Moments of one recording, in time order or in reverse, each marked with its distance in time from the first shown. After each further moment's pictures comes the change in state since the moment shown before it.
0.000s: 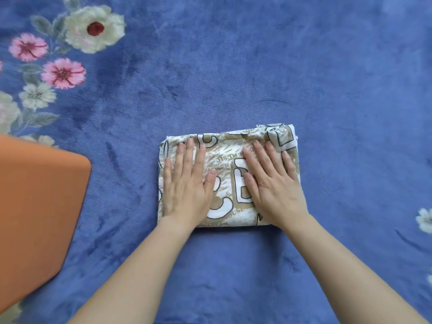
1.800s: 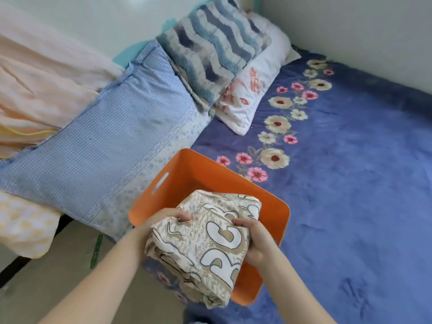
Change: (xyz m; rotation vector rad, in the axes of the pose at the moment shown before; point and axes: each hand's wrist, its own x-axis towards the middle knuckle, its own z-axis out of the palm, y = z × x) left_hand -0.141 -0.358 -0.400 -1.436 -0.485 -0.766; right_hand 0.063 -0.453 -0.234 1.984 -0.835 0.984
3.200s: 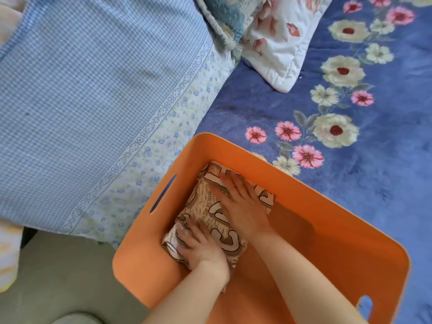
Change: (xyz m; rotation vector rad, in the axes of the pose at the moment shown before) left_hand 0.191 -0.081 0.012 1.454 0.272 -0.504; right_hand 0.264 0.015 -0.004 -2.187 0.108 -1.087
